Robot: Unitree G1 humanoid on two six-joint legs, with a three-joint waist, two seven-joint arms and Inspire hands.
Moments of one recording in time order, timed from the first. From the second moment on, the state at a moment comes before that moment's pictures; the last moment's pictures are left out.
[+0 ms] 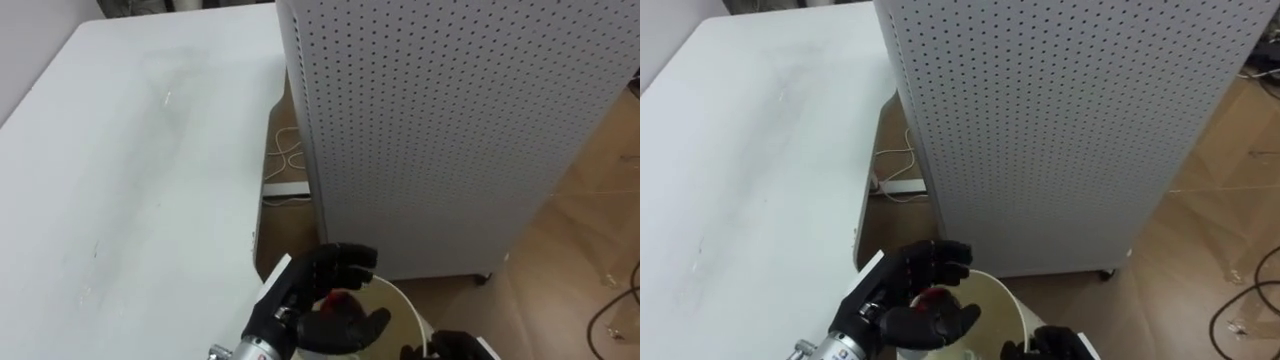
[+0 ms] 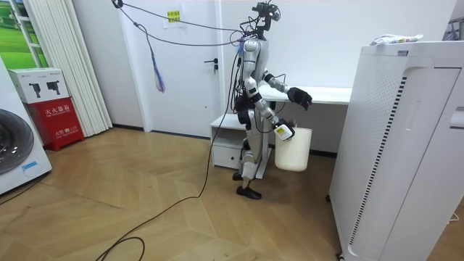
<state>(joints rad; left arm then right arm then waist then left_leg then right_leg) -0.08 0.25 -0.52 0.24 -0.32 -0.22 -0.01 -0.13 -0.26 0.29 0.89 0.43 -0.18 0.05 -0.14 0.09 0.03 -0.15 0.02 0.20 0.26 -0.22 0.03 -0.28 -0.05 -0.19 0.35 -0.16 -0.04</state>
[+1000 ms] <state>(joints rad) -0.08 0.24 -0.51 0.20 -0.30 -0.22 -0.05 -0.12 -0.28 0.29 0.89 0.44 -0.17 0.07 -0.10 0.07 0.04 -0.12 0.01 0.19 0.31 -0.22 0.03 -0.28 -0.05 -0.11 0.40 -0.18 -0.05</state>
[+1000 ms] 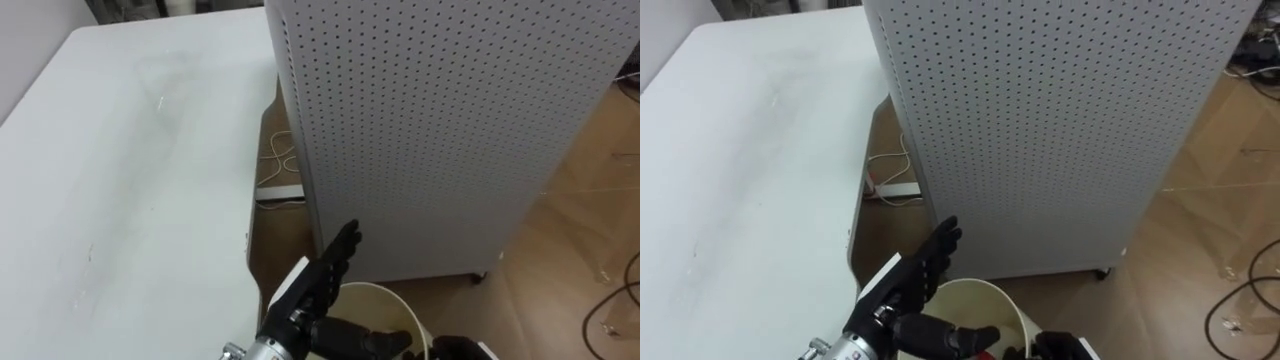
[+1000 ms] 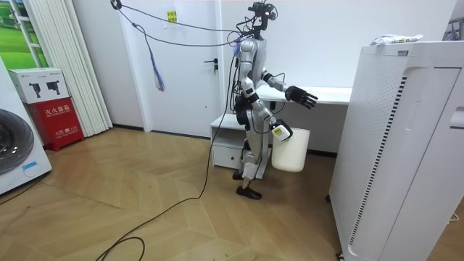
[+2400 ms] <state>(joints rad) 0.00 0.25 -0.23 0.03 -0.14 -0.29 0.08 -0.05 -0.30 0.29 0.69 0.46 -0.15 0.11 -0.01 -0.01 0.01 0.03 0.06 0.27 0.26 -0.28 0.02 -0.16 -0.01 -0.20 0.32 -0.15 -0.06</state>
